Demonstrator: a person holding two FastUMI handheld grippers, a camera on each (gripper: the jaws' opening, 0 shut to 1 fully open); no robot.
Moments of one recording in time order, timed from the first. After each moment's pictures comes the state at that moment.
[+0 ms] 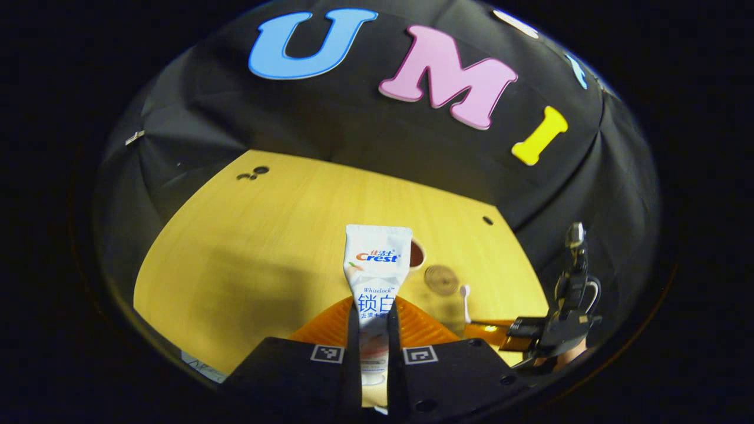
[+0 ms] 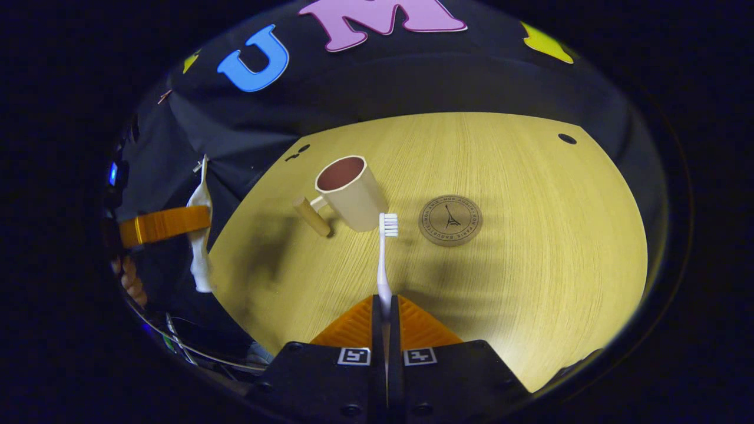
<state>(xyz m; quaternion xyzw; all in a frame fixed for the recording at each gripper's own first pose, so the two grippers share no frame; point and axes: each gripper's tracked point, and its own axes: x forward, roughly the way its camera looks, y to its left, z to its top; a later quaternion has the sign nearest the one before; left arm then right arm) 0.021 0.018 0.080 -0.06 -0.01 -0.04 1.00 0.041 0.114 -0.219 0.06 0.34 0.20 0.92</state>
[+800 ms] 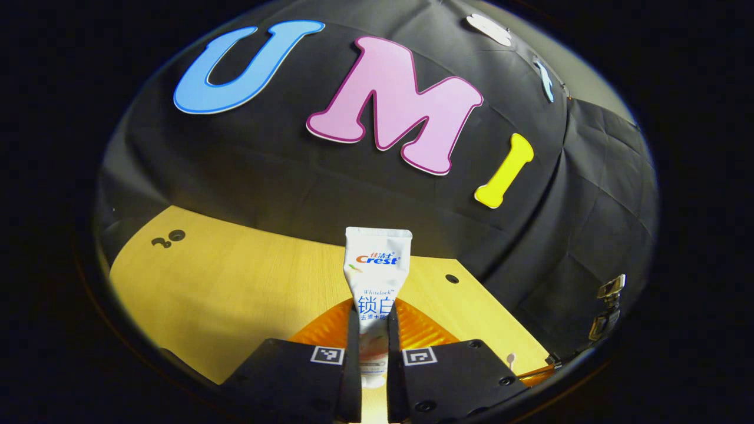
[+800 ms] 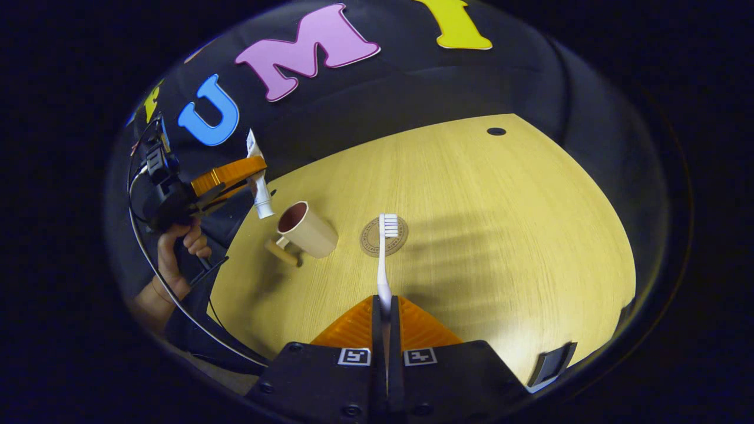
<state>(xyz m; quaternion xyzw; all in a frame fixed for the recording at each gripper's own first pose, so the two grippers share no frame) 0.155 -0.039 0.172 -0.03 -0.13 -0.14 0.98 0.031 0.014 -0.193 0.15 0.31 0.11 0.93</state>
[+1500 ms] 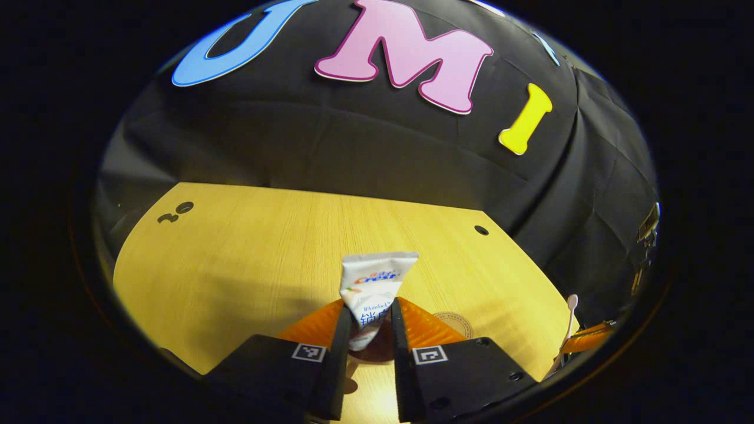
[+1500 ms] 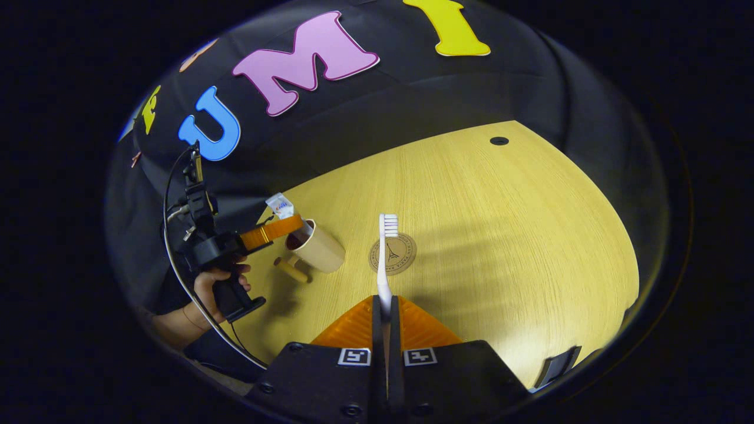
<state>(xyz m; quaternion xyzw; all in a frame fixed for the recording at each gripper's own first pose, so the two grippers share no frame) 0.190 -0.016 0.095 0.02 -0.03 -0.09 1.00 0.050 0.035 -0.165 0.16 0.28 0.12 0.94</state>
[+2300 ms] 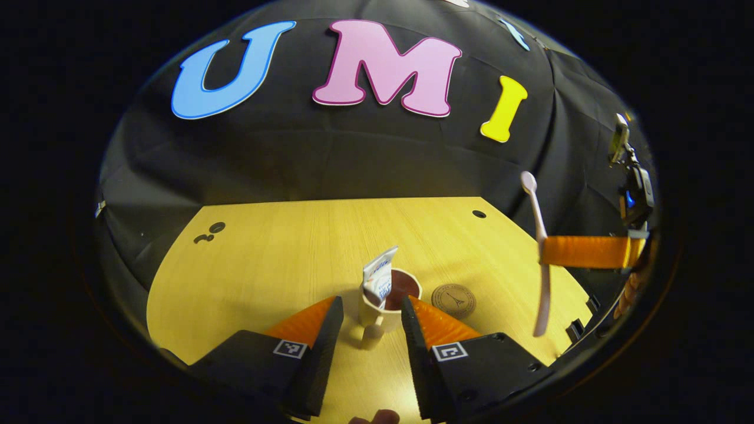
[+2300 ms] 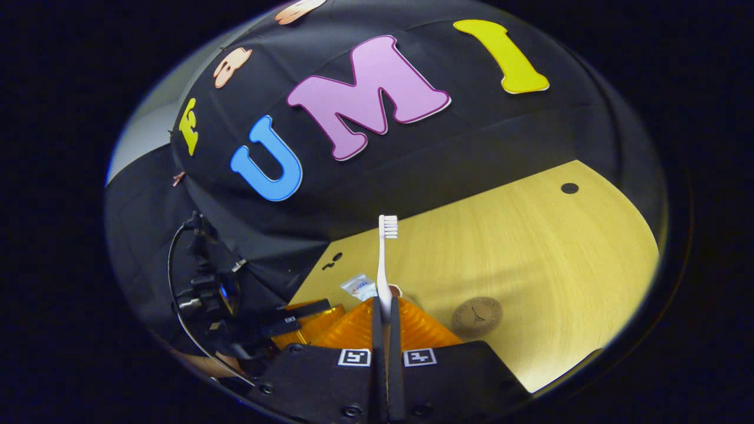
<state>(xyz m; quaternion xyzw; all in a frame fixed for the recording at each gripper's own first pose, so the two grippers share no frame) 0.091 0.014 0.086 0.08 -0.04 -0.05 1.00 0.105 0.138 -0.057 0.21 0.13 0.24 0.94</state>
